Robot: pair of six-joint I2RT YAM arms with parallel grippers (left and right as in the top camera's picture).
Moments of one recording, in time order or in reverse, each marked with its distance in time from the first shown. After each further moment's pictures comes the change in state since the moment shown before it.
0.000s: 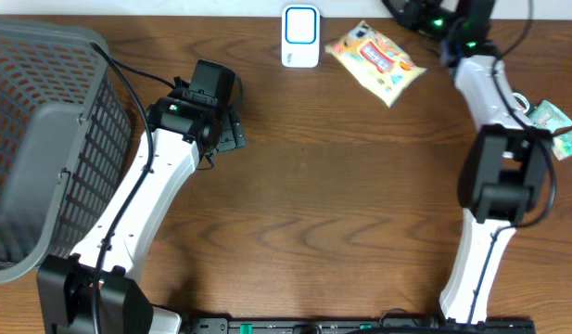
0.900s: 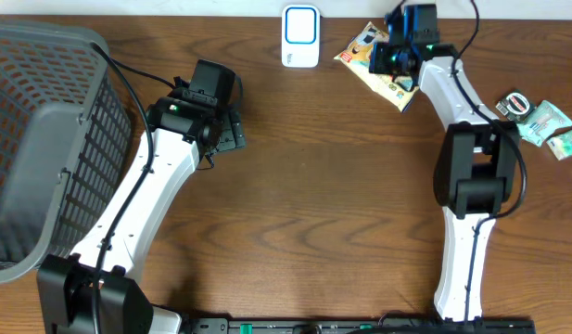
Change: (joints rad) left arm 0.000 0.000 0.000 0.001 0.000 0.000; right arm 0.142 0.087 0.016 -0.497 0.621 -0.405
